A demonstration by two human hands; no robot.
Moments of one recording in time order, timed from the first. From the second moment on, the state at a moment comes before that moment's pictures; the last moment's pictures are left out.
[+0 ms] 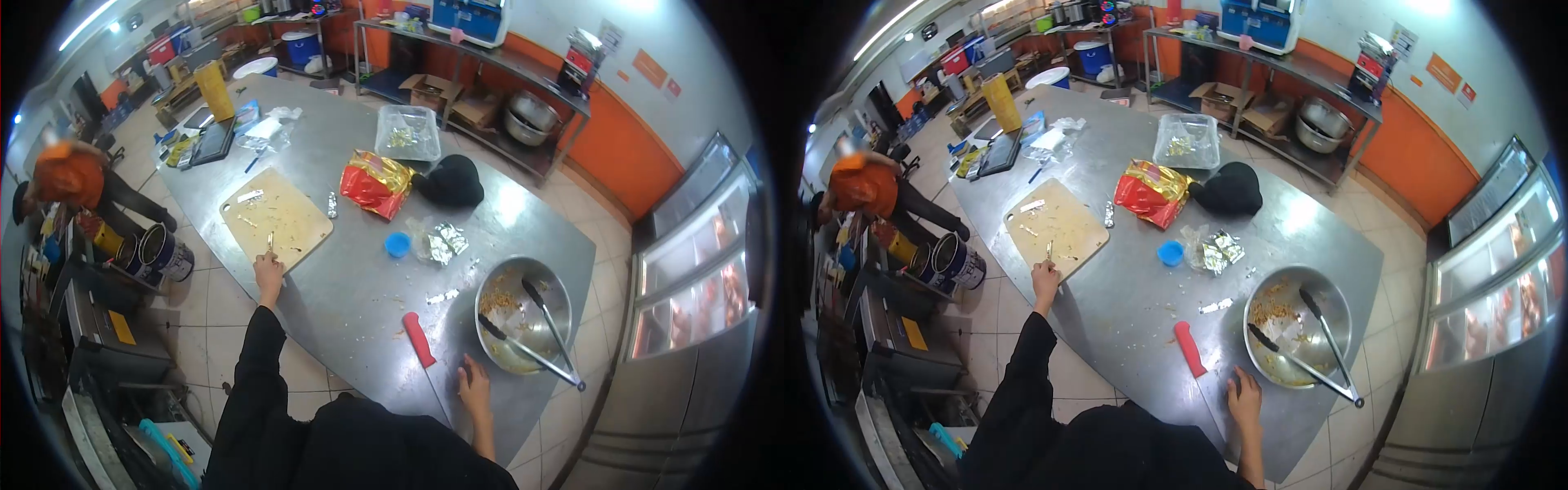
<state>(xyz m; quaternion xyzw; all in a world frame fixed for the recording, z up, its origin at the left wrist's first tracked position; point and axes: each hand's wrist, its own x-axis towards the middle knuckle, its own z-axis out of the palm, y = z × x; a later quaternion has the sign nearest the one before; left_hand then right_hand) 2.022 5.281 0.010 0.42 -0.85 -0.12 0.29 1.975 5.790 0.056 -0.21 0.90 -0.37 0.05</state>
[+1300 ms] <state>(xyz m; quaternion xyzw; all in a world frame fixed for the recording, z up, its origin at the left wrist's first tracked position) 2.128 5.146 0.035 0.30 -0.87 -0.26 0.30 1.994 5.362 0.072 -0.35 0.86 -0.37 -0.01</state>
